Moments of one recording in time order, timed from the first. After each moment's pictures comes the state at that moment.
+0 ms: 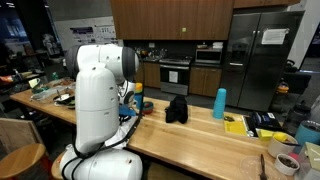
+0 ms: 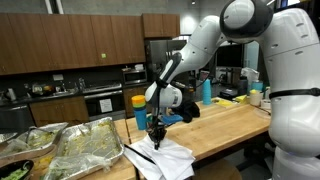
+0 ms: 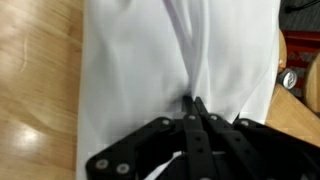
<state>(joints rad) 0.31 0.27 0.34 -2.26 0.39 2.43 -0.33</state>
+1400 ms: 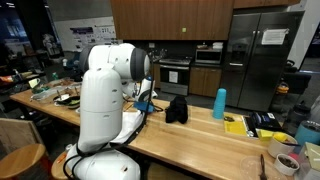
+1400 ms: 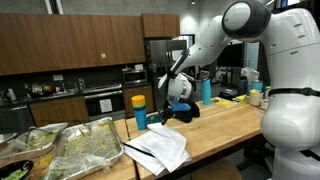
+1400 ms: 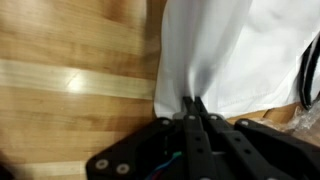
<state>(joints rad) 0.07 0.28 0.36 -2.23 0.47 2.69 -0.39</state>
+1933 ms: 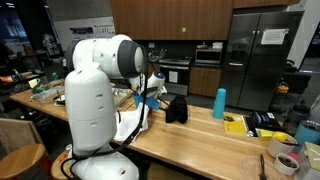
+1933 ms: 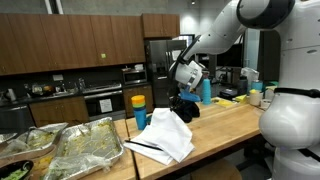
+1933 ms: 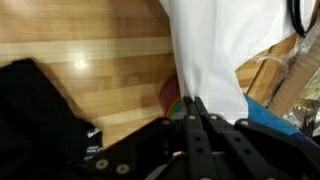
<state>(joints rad) -0.01 0.10 0.32 -2.30 0.79 2.69 -0.53</state>
